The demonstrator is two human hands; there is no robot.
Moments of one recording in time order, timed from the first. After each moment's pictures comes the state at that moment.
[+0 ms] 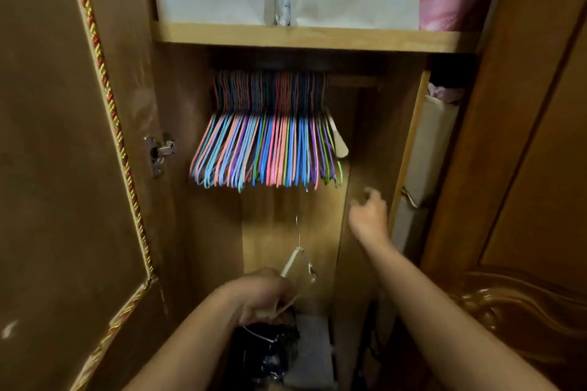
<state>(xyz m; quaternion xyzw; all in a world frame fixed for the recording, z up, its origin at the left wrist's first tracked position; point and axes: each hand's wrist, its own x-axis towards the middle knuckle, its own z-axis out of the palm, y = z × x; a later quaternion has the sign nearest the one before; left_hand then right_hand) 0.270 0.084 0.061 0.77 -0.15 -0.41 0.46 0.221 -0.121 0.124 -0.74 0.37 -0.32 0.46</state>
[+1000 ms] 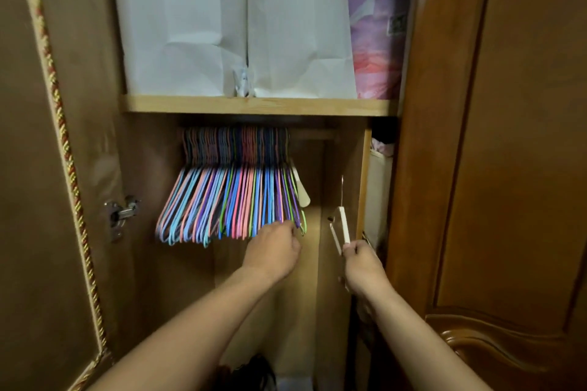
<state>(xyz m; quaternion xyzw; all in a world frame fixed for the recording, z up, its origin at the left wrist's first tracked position) 0.279 -0.012 0.170 0.86 -0.41 0.15 0.27 0.161 -0.140 0.151 -0.74 0.36 -0.27 0.49</state>
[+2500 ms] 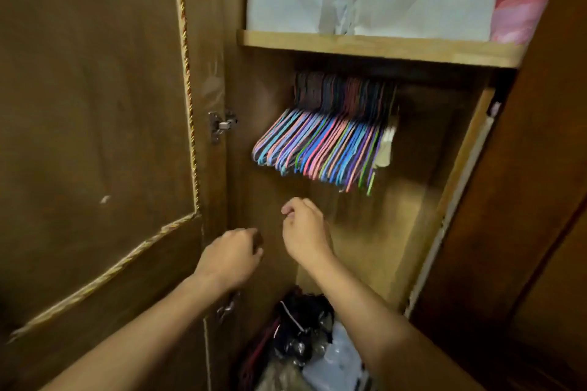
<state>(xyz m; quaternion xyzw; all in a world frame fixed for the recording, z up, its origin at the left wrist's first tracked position) 0.193 0.107 0.090 0.97 -0.09 0.08 0.21 0.214 -0.046 0.113 -0.92 -0.06 -0.22 0.33</state>
